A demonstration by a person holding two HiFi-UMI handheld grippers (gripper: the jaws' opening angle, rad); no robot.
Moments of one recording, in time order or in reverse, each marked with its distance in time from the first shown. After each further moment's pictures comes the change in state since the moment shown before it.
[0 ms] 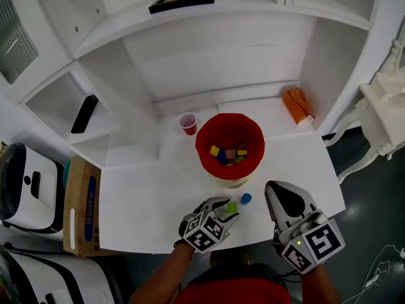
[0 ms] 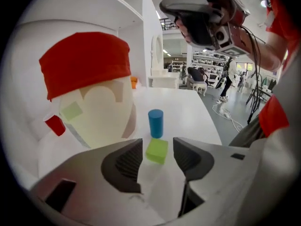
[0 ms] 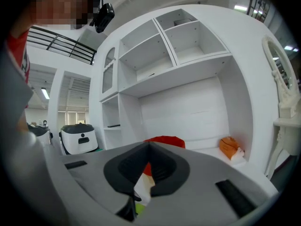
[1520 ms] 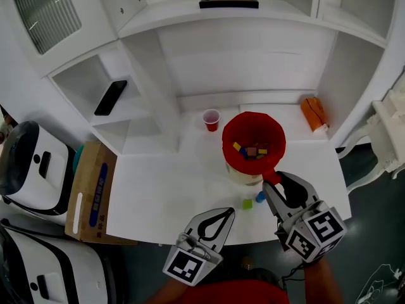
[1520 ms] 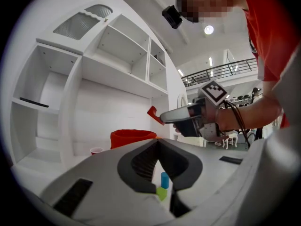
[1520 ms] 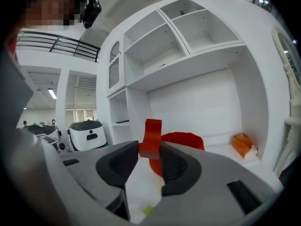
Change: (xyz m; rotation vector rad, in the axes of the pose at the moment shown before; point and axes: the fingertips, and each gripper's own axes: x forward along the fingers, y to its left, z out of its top) left arm -0.180 -0.010 0.074 -0.254 -0.657 0.342; right arm 0.028 0.035 -0.008 -0.005 0.071 0.092
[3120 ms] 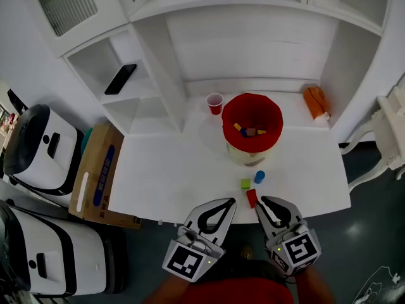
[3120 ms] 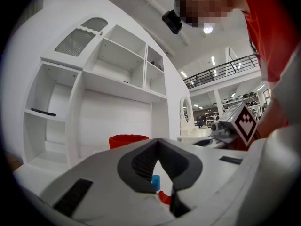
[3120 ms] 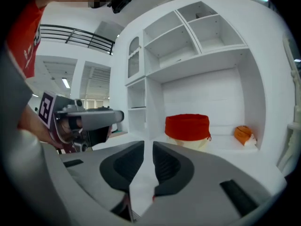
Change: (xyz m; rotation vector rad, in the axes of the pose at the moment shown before) left arm -0.024 -0.046 0.012 0.035 -0.029 0.077; right arm -0.061 0.048 -0.096 -0.121 0.054 0.081
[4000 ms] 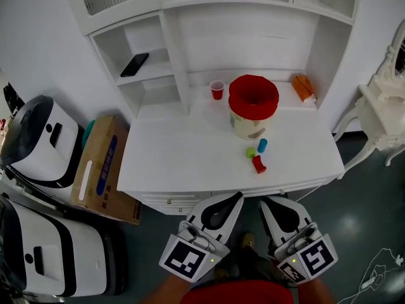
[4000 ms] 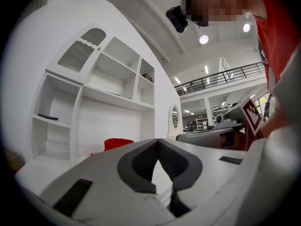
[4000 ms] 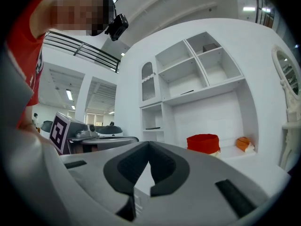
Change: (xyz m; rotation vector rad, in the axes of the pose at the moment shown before) left arm -0.126 -0.063 0.033 -0.031 -0.066 -0.111; right arm -0.104 0.146 0.063 0.004 -0.231 -0.015
